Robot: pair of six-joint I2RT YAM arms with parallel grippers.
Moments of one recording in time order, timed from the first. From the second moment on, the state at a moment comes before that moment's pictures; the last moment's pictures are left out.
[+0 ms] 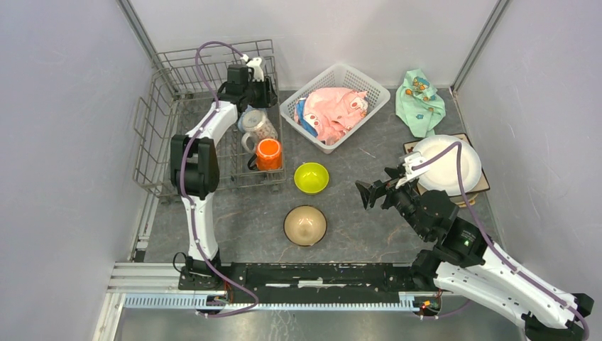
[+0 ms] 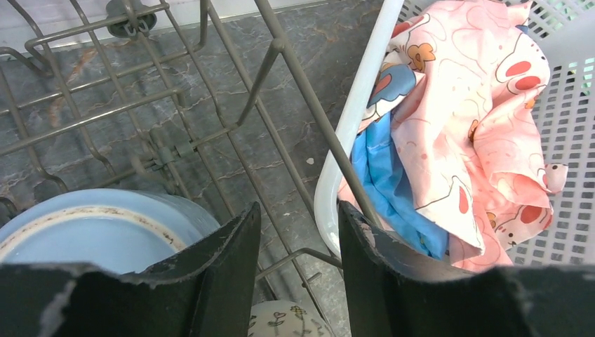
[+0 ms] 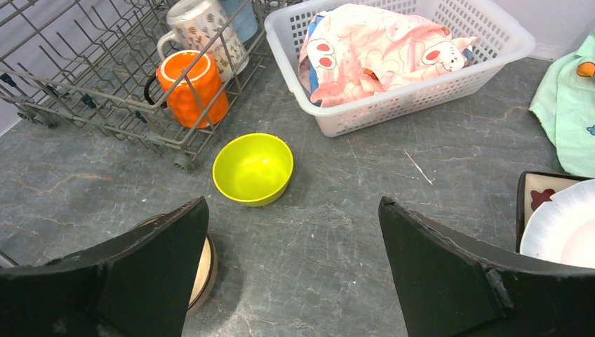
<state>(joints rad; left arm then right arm) -0.18 2.15 1.81 -0.19 0.35 -0.15 0.93 0.51 0.66 -0.27 0.43 0.15</state>
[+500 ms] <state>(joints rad) -0.17 2.13 1.89 -0.34 0.33 -0.15 0.93 0.50 0.66 -0.27 0.43 0.17</state>
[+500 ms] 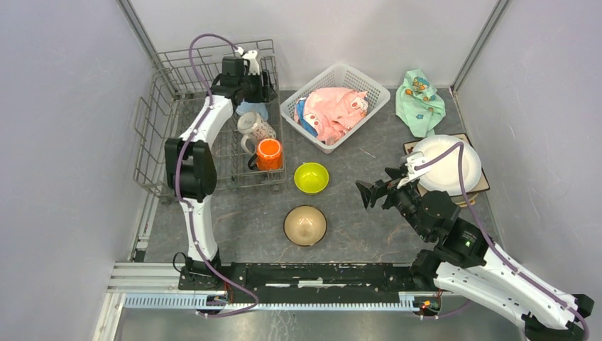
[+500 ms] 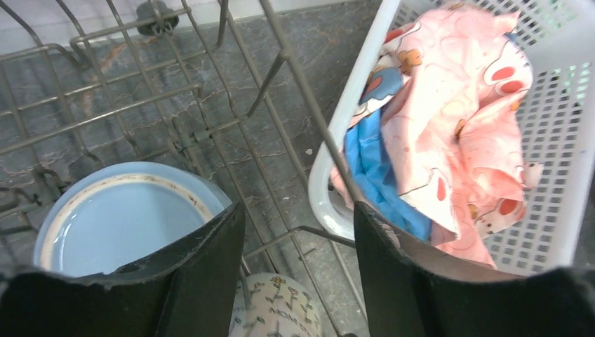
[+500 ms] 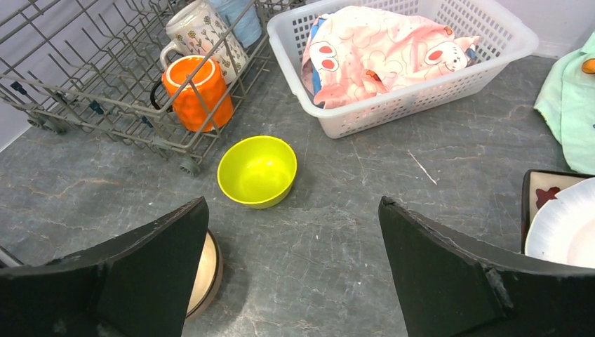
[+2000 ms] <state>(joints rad) -0.38 0.54 0.62 -0.19 0.30 -0.24 0.90 1.04 0.85 -0.63 0.78 0.79</state>
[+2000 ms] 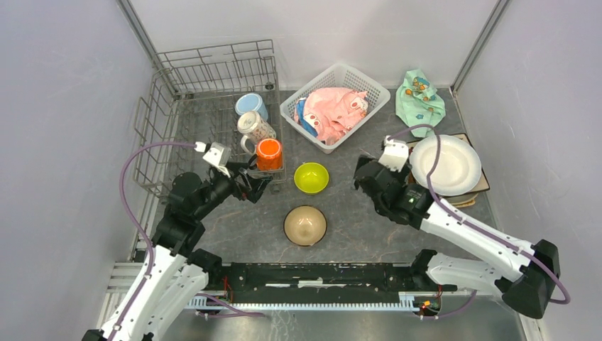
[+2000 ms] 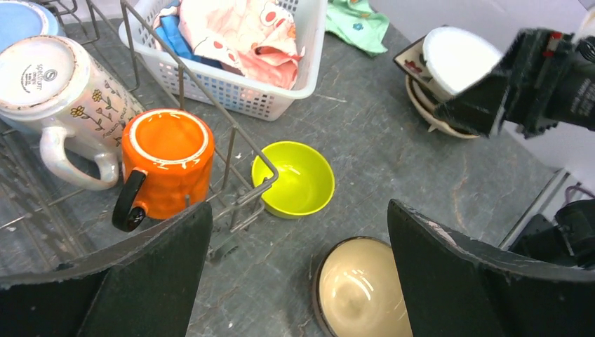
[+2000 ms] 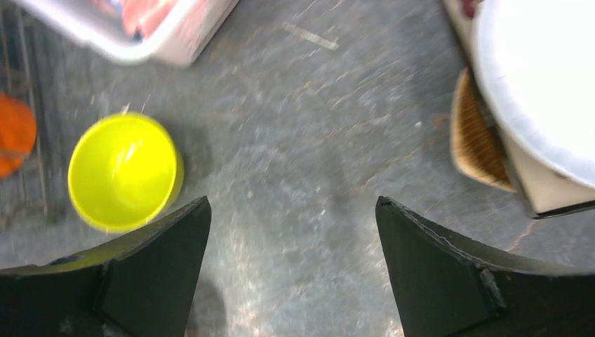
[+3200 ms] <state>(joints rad) -0.40 0.42 0.58 -0.25 0.20 -0.29 -0.45 0.78 0.46 -0.26 0.16 0.59</state>
